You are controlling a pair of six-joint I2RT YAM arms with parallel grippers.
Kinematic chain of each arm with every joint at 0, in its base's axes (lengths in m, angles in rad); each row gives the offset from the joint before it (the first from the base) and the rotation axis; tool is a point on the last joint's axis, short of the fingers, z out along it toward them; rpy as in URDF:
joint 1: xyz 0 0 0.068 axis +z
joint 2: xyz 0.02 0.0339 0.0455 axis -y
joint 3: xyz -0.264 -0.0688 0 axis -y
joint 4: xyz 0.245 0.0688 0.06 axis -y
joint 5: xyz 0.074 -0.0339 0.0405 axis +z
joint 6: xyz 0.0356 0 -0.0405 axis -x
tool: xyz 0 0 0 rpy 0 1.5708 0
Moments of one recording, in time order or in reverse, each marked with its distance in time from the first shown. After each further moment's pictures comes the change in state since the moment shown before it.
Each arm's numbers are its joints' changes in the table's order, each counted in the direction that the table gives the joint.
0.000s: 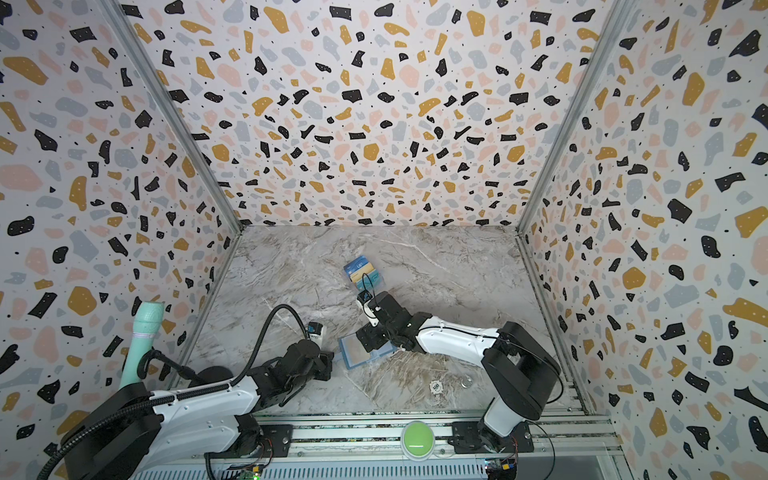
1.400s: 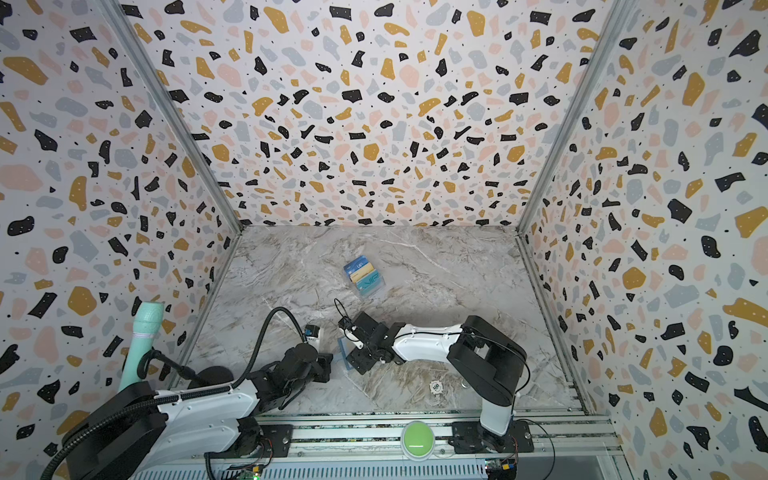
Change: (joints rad) left arm 0.000 -0.017 -0.041 0.084 0.008 0.028; right arm 0.119 -0.165 0.064 -0.078 -0.028 0.070
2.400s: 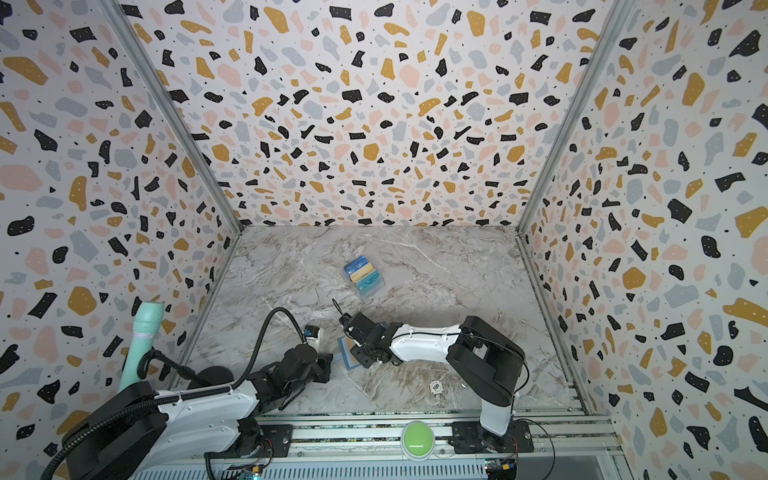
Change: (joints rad) left arm 0.000 0.000 -0.012 0.021 0.006 0.000; right arm 0.007 -0.005 0.021 -0.034 -0.138 -0.032
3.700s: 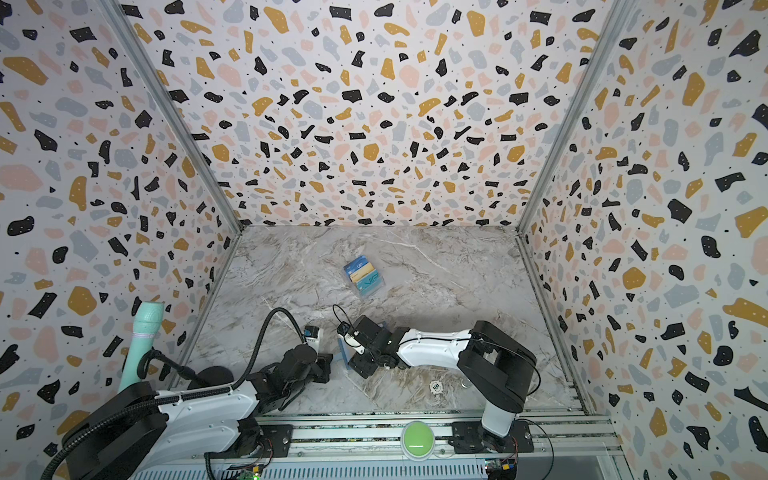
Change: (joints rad) left arm 0.000 0.000 -0.005 0.009 0.001 0.000; right arm 0.024 0.061 -0.075 0.050 0.143 0.093
